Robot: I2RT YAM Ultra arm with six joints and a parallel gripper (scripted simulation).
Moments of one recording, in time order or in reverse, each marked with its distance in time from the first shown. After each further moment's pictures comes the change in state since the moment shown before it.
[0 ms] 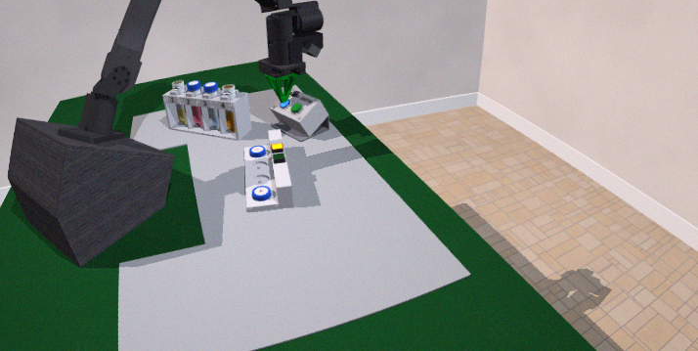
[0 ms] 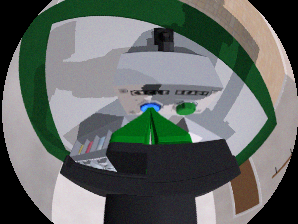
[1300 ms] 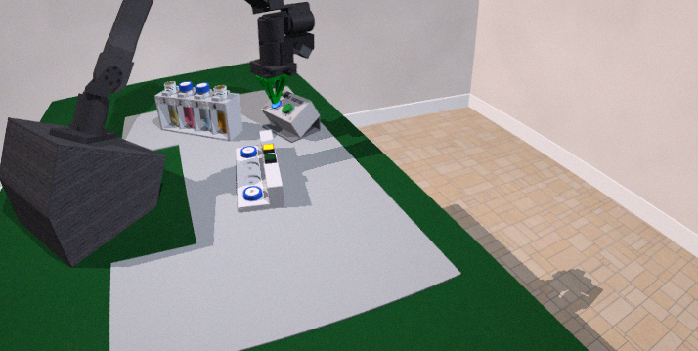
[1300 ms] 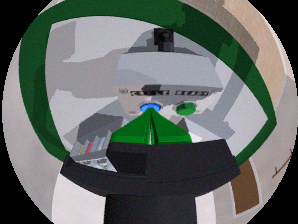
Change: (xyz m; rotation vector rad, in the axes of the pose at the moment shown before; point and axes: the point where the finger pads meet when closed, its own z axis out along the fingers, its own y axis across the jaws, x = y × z) arm 0.000 0.000 0.000 0.001 -0.002 0.000
